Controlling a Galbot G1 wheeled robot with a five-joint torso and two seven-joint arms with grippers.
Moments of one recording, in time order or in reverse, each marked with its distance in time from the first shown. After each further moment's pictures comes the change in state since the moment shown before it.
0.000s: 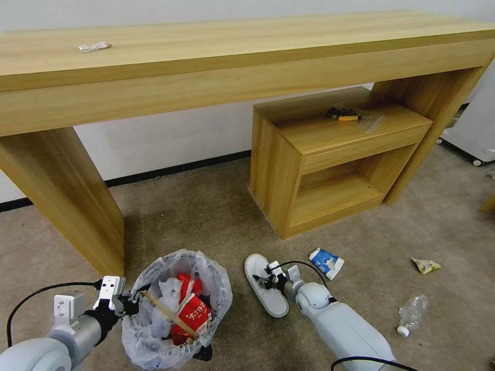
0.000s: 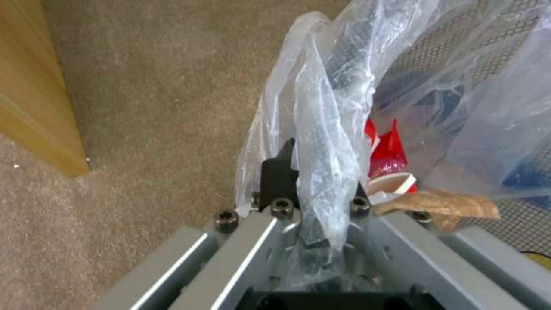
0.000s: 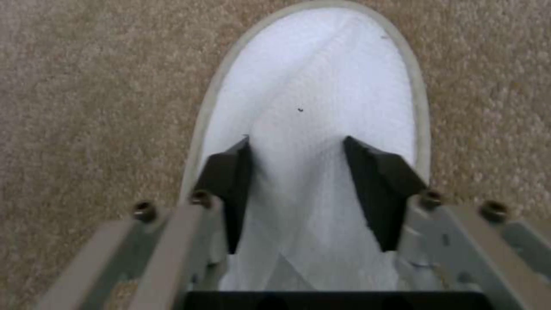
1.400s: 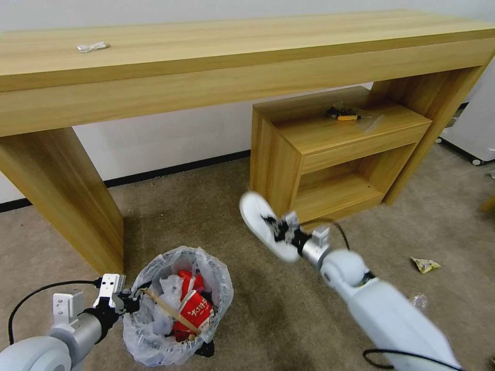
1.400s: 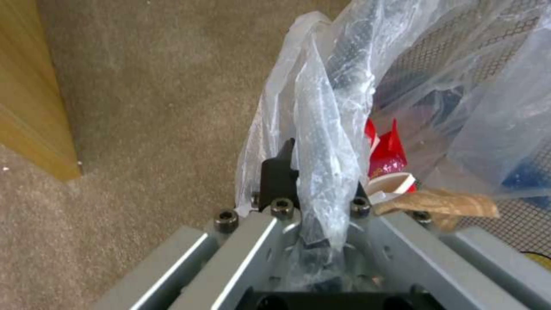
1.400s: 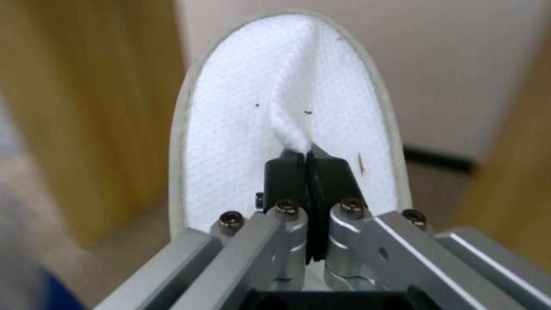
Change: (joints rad) left arm -0.010 0.002 0.003 -0.002 -0.041 0.000 -0.023; right arm -0.013 -0.281 0.100 0.734 0.155 0.060 -0.044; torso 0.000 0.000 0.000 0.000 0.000
